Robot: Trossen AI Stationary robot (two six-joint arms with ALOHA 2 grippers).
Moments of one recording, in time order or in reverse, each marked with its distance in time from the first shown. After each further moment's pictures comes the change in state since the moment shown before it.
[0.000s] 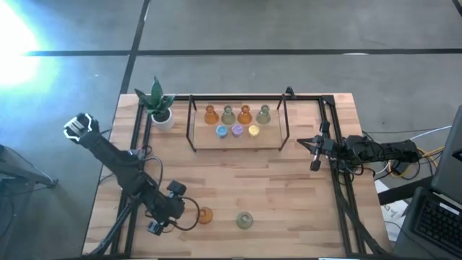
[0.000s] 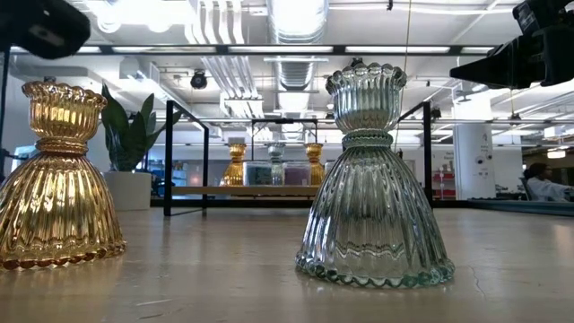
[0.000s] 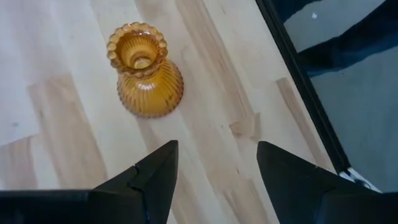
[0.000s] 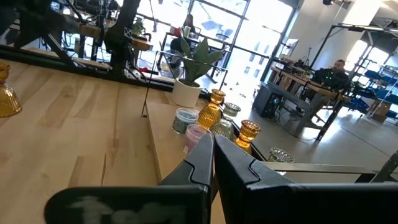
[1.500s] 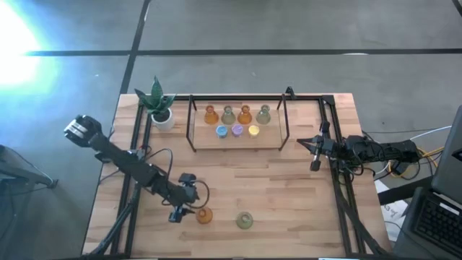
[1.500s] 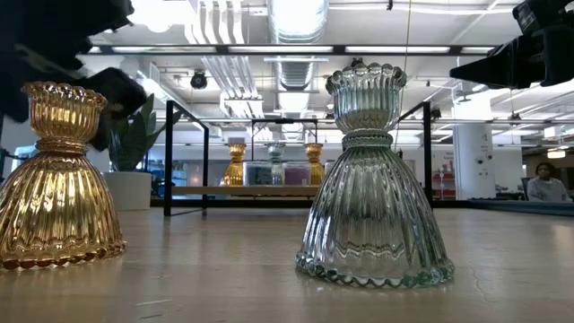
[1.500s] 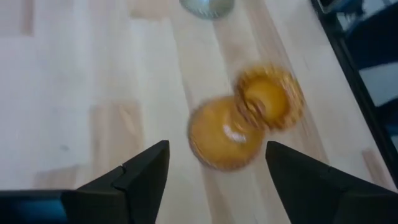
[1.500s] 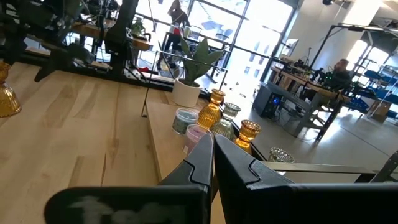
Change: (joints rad) left arm 0.180 0.030 -0.241 0.430 -0.053 -0.006; right arm 0.000 0.000 0.000 0.000 0.000 0.000
